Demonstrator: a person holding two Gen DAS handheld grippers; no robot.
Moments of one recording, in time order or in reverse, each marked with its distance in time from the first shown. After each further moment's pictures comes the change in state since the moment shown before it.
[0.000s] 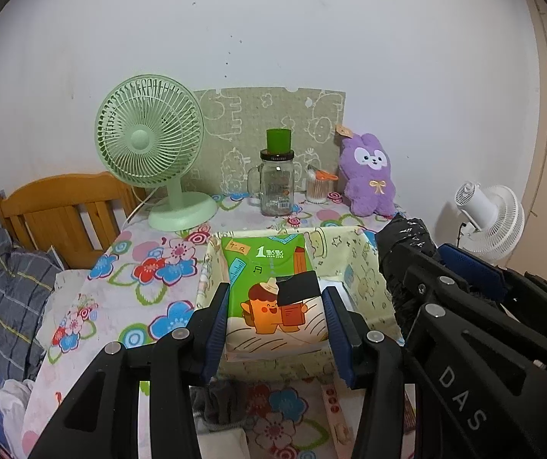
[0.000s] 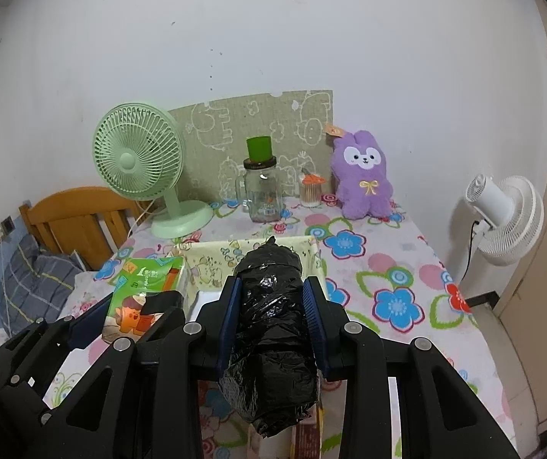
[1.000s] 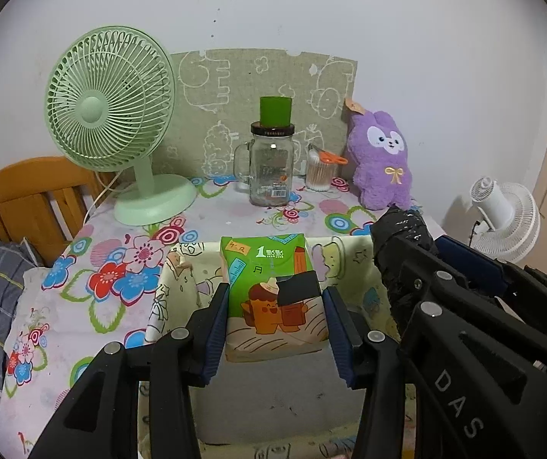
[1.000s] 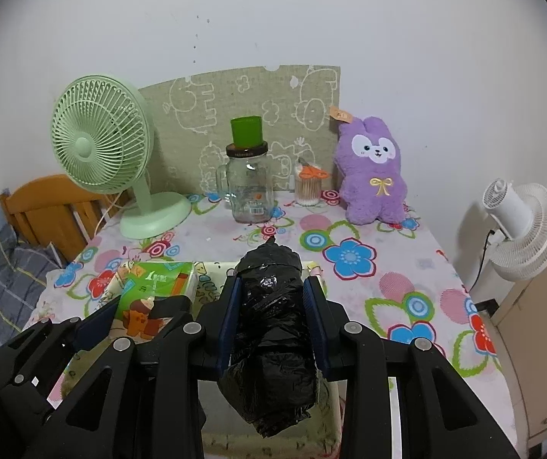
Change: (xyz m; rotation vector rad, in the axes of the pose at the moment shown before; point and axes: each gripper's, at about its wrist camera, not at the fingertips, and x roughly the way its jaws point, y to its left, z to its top) left arm 0.100 0.003 0.020 -0.021 0.082 -0.043; right arm 0.102 -0.008 0.025 -0.030 0.061 -0.032
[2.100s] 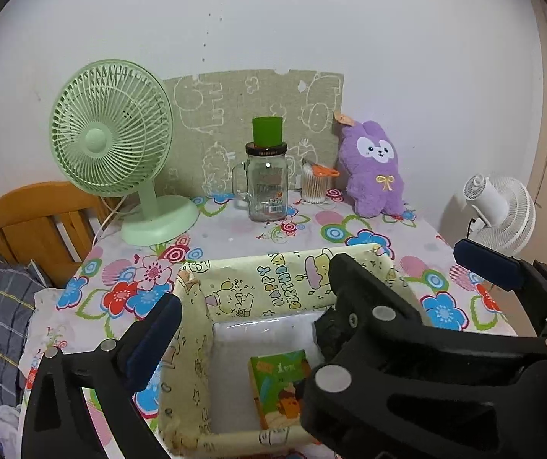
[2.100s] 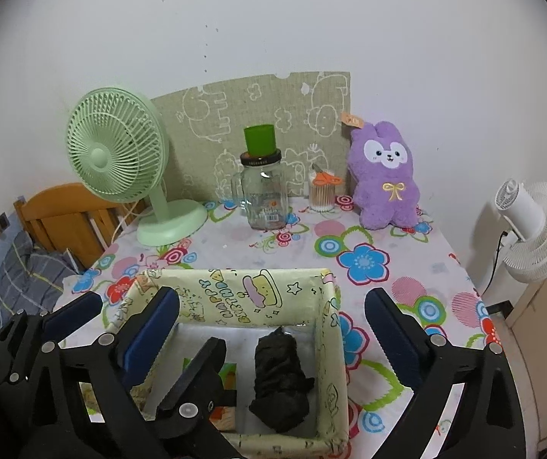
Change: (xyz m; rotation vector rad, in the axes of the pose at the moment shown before) left arm -0.028 -0.008 0.005 0.065 -0.048 0.010; right arm -0.015 -0.001 0.004 0.014 -0.019 0.064
